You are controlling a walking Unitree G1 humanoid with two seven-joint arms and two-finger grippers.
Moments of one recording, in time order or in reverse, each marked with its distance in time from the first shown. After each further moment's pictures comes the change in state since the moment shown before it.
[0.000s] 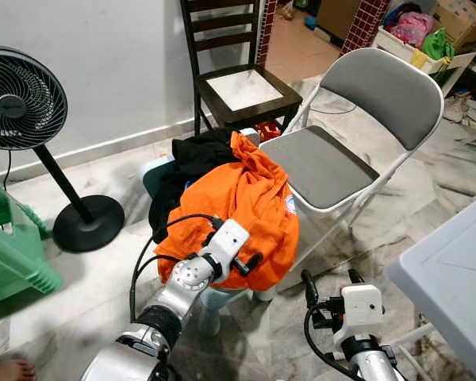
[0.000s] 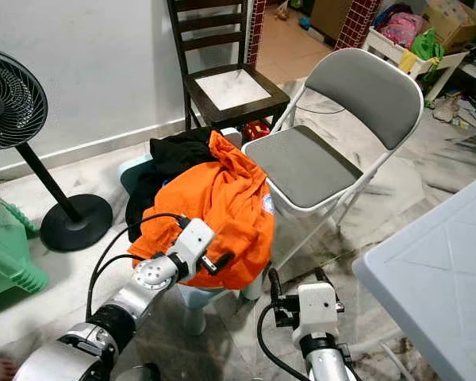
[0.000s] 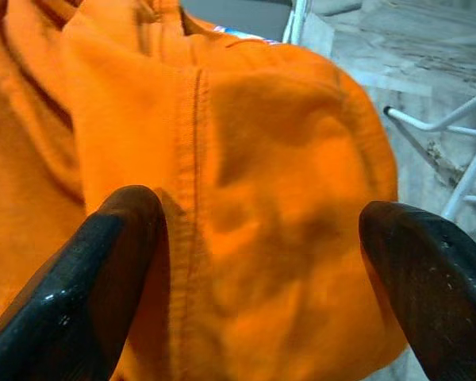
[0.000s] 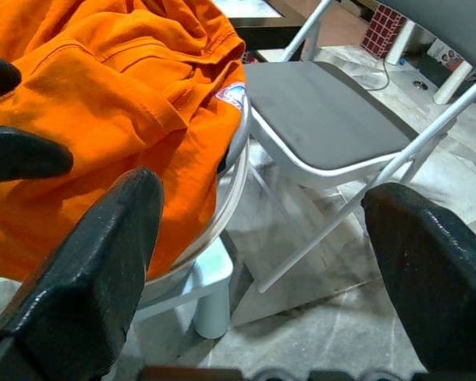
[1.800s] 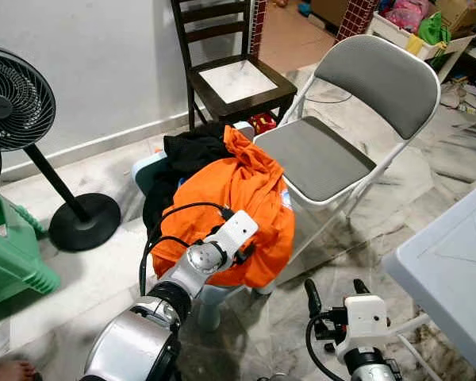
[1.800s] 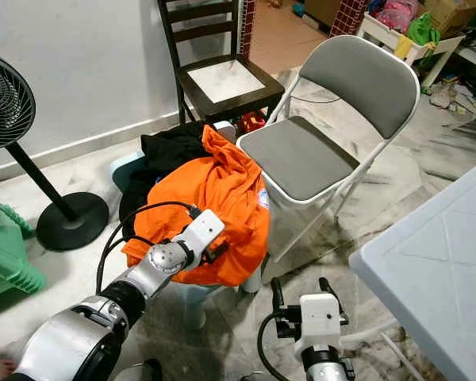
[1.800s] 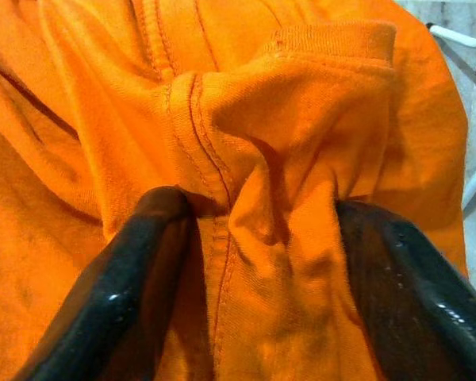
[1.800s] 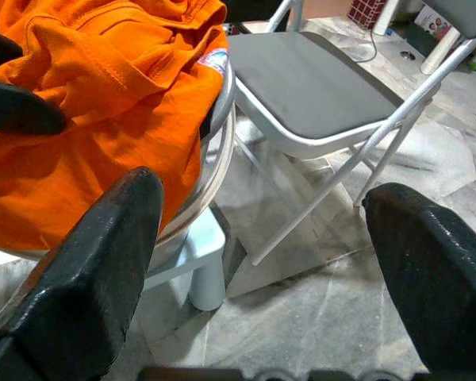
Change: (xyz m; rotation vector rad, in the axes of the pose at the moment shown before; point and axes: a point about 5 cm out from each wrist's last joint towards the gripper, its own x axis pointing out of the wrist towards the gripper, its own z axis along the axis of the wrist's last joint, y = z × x) left arm 0.012 0.012 0.012 0.121 0.156 0.055; right arm -0.015 0.002 -0.002 0.003 0.032 -0.030
